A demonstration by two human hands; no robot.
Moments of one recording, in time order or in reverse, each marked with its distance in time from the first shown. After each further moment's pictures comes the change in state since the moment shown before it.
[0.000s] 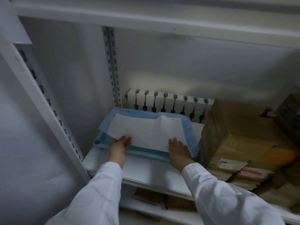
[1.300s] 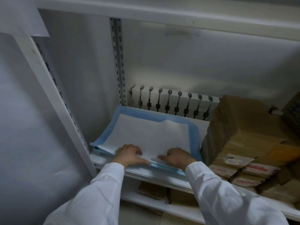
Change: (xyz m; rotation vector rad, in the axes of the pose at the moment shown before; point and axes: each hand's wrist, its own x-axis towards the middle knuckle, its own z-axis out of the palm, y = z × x) left_hand -0.018 0.004 -0.031 2.031 -0.445 0.265; right_hand -0.012 -0.021 0.003 0.164 -0.150 0.006
